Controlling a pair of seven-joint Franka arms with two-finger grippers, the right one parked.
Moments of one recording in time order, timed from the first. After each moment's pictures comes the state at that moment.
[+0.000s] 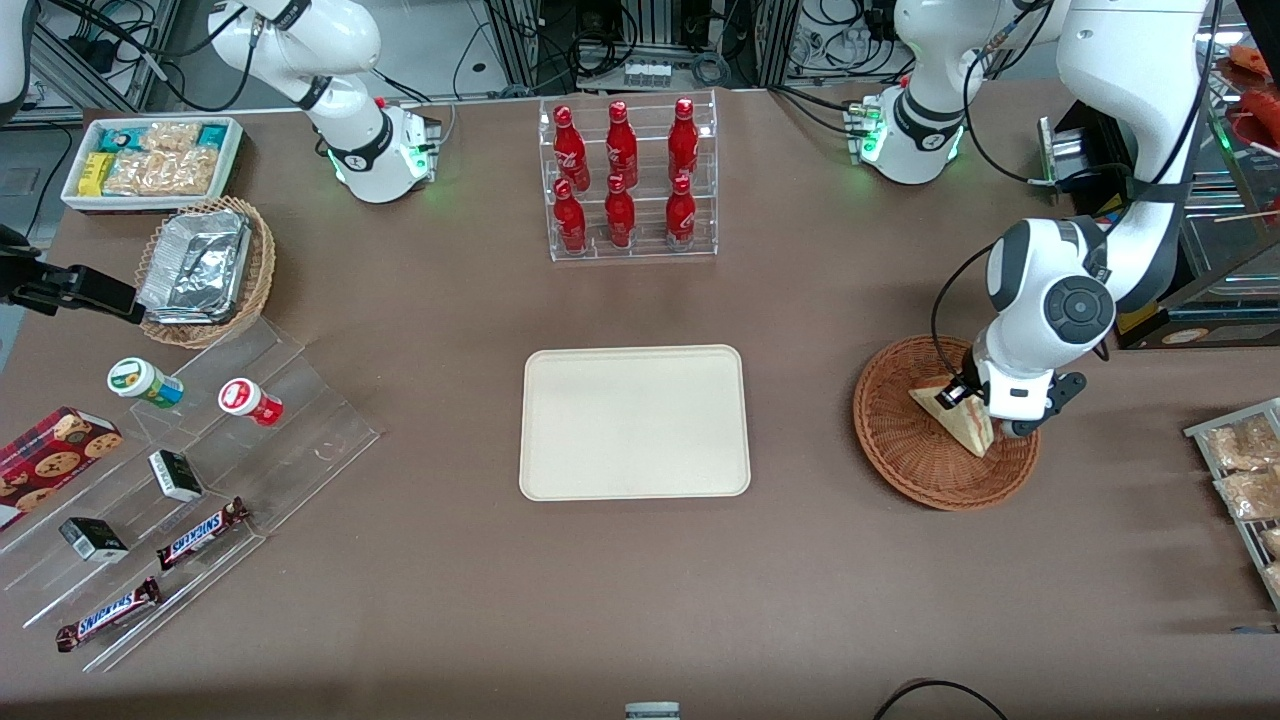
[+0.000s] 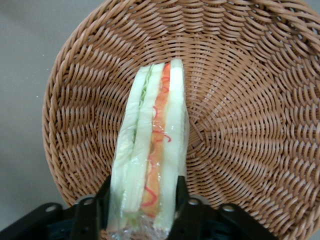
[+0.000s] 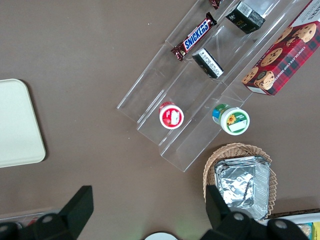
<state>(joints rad) -0.04 0.24 -0.06 -2.21 0.10 2.35 -0.81</state>
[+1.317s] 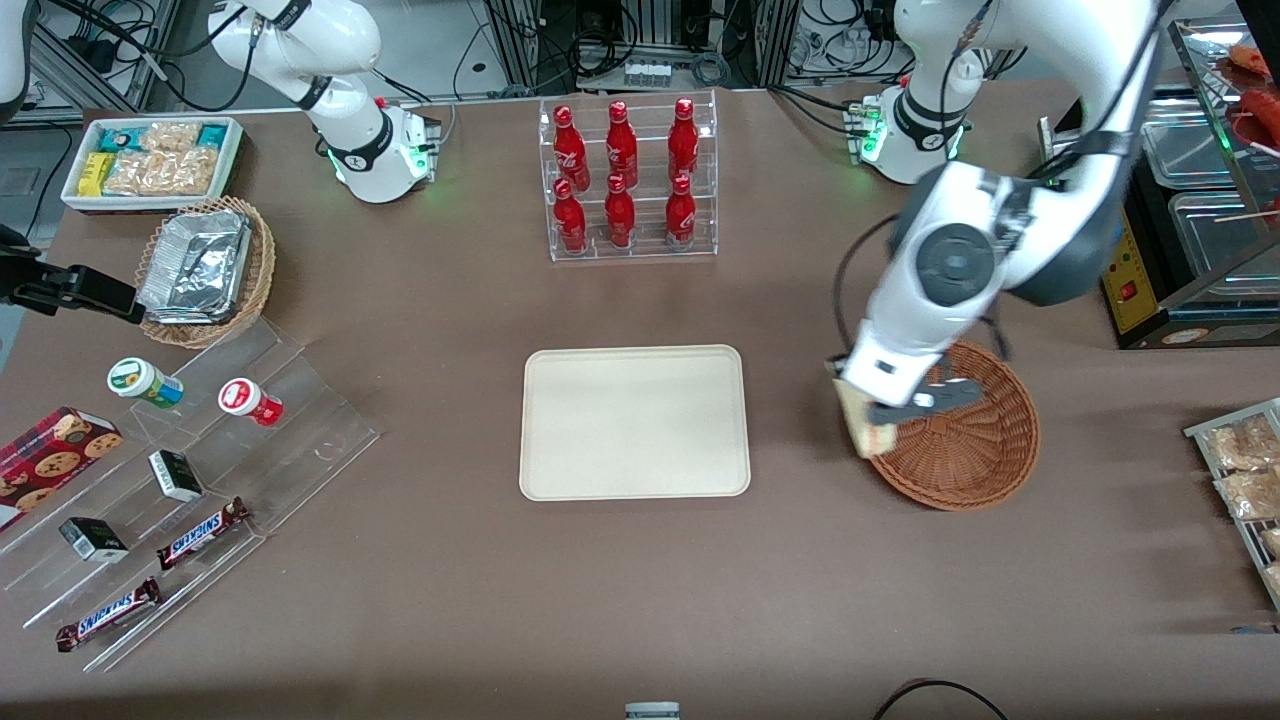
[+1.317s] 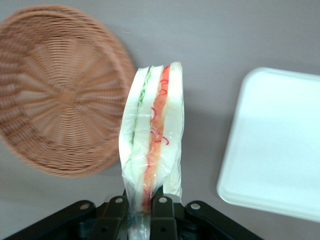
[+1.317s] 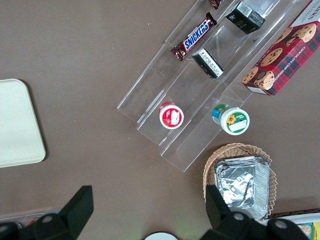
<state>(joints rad) -0.06 0.29 -0.45 -1.78 0.16 1.92 -0.70</state>
